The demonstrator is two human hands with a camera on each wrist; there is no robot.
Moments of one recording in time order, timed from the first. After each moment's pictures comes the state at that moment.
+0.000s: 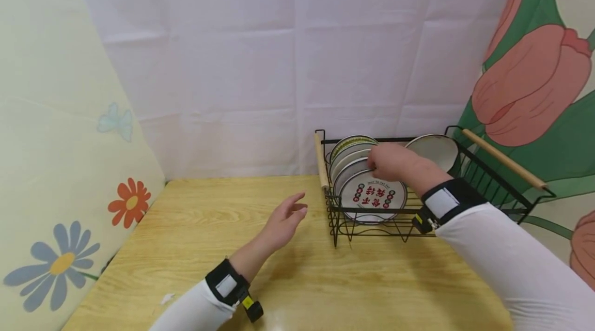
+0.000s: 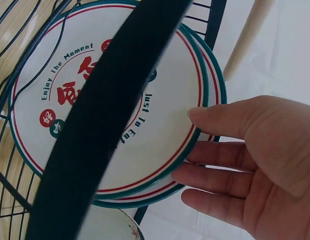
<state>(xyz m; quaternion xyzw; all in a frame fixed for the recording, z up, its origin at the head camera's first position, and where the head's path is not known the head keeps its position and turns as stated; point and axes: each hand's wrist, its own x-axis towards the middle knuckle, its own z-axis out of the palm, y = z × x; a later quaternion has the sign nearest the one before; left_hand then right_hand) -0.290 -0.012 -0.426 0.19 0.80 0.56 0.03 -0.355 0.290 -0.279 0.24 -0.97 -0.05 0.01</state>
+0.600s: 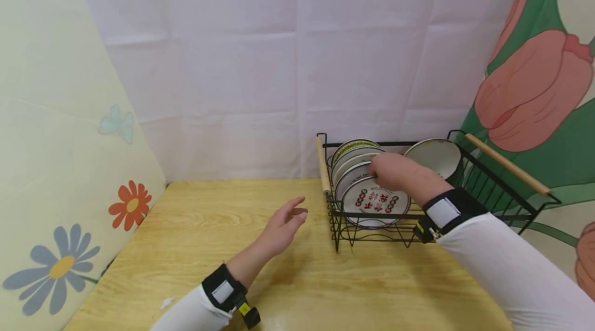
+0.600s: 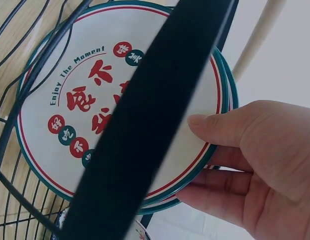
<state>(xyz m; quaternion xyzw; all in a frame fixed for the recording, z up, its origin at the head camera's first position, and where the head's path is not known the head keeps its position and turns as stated) -0.284 -0.012 -0.431 0.19 0.80 0.57 0.04 -0.350 0.295 -0.295 0.24 -0.97 -0.04 -0.01</state>
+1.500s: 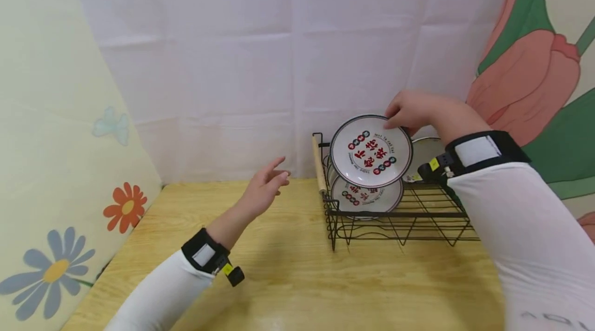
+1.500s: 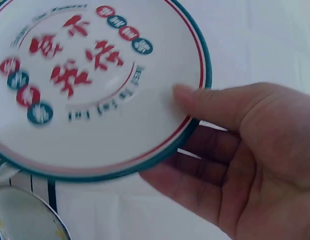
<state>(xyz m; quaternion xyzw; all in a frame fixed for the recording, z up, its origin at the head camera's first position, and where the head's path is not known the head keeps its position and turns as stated) -0.319 -0.040 -0.349 0.23 0.79 0.57 0.00 -0.359 0.334 -0.171 0.14 -0.98 0.13 -0.03</state>
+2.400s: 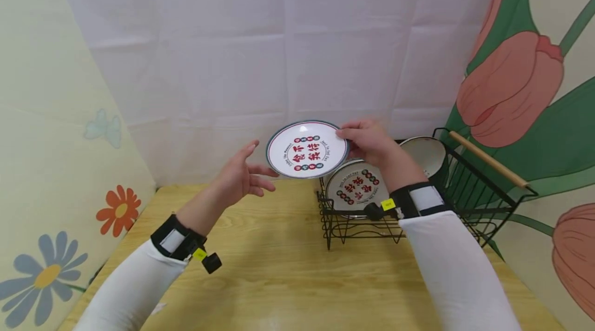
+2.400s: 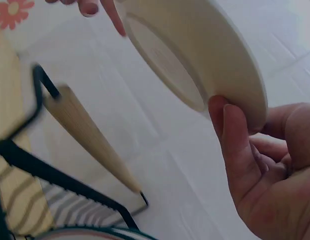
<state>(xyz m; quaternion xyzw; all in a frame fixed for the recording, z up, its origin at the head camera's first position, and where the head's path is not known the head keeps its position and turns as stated) -0.319 -0.076 -0.294 0.13 0.65 0.73 0.17 -0.353 0.256 -0.247 0.08 -0.77 0.63 -0.04</state>
